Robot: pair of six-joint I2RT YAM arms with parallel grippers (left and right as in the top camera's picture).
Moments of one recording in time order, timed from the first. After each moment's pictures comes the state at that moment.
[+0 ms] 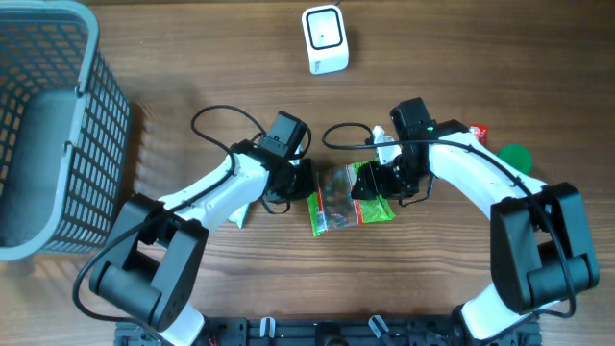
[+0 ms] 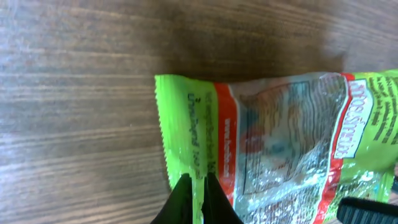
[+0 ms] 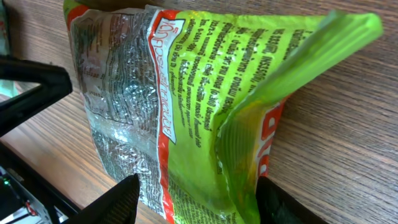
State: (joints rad) left arm -0.52 1.76 1.00 -0.51 0.31 -0.68; right arm 0.29 1.78 1.03 -0.77 -0.50 0.10
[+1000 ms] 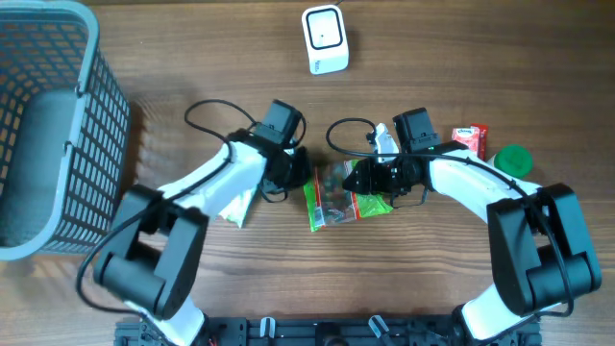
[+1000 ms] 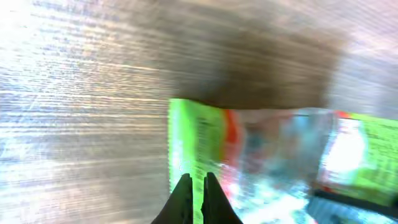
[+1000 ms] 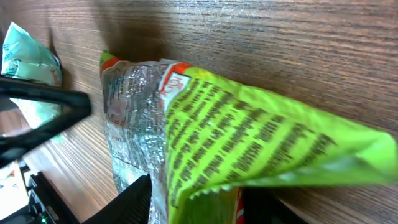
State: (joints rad) left arm -0.48 1.80 1.07 -0.55 0.30 -0.72; right arm 0.28 1.77 0.87 -0.39 -0.62 0.29
